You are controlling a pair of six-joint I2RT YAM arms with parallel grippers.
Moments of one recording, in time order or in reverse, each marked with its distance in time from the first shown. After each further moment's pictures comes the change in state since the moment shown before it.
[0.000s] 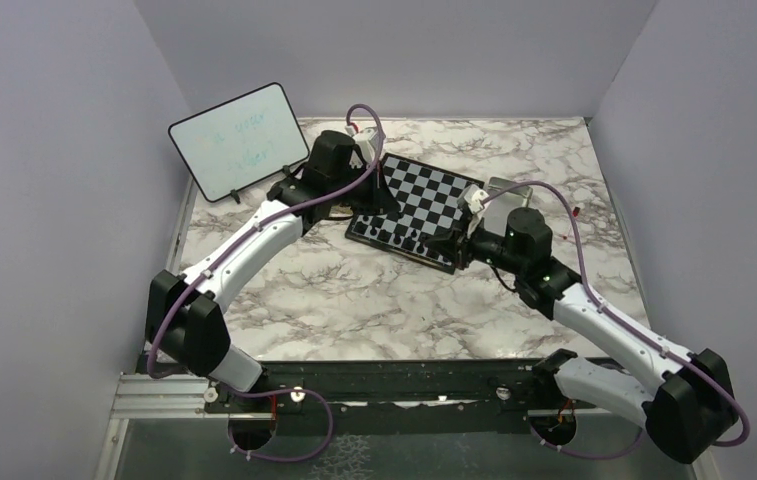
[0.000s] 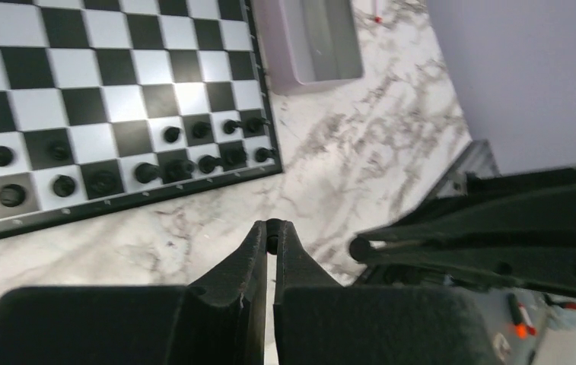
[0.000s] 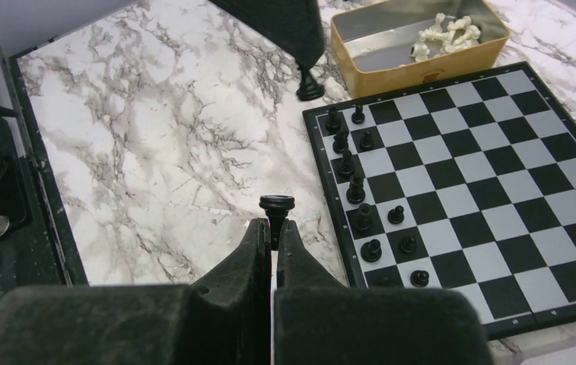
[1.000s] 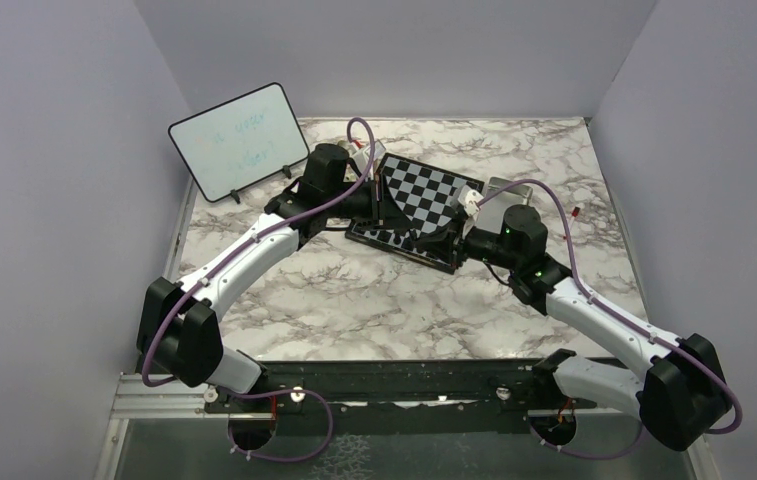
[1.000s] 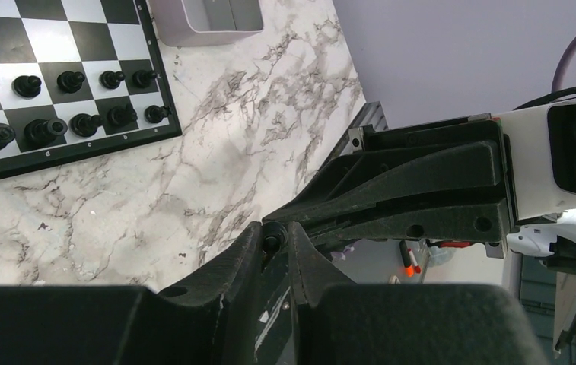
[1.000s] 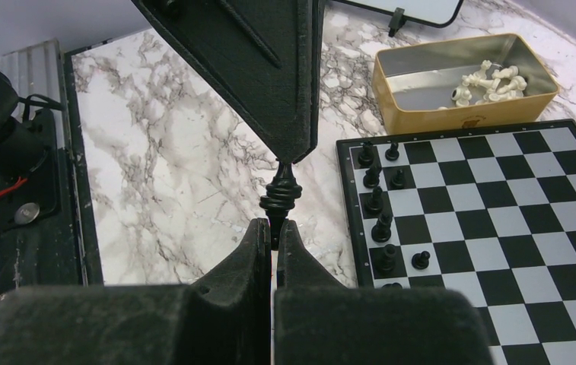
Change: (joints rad) left arm 0.000 -0.038 -0.117 0.142 0.211 -0.200; right arm -0.001 0.040 -0.010 0.121 -0.126 -0.016
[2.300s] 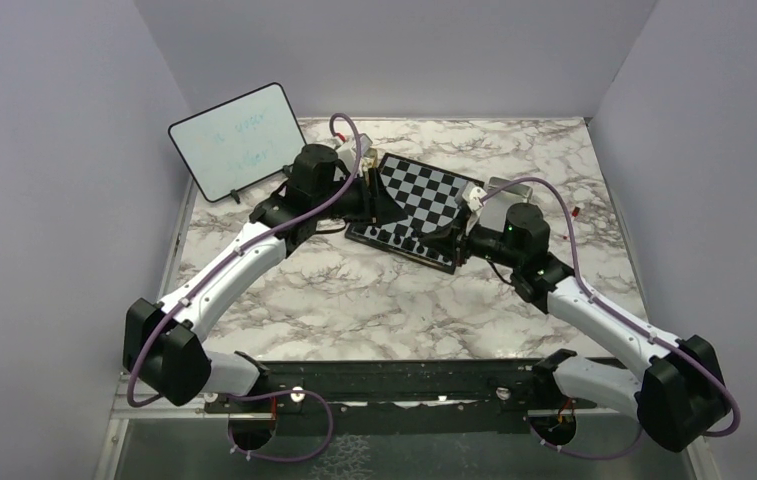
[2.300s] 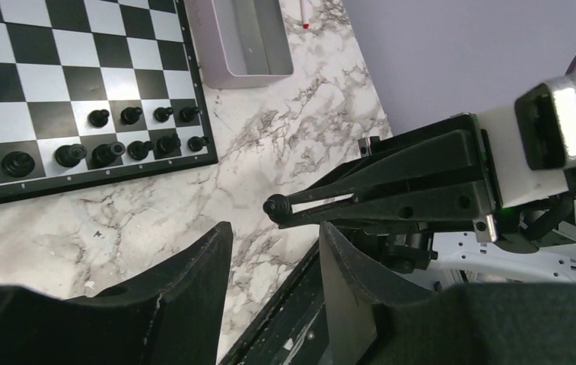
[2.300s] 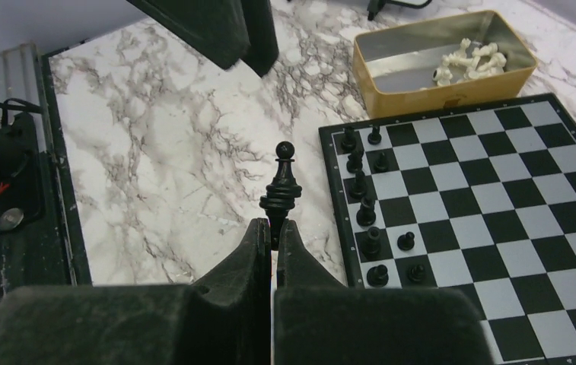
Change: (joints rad) left arm 0.000 -0.116 -0.019 -0.029 -0.172 0.047; right arm -0.054 0.006 0.000 -0.039 0.028 0.009
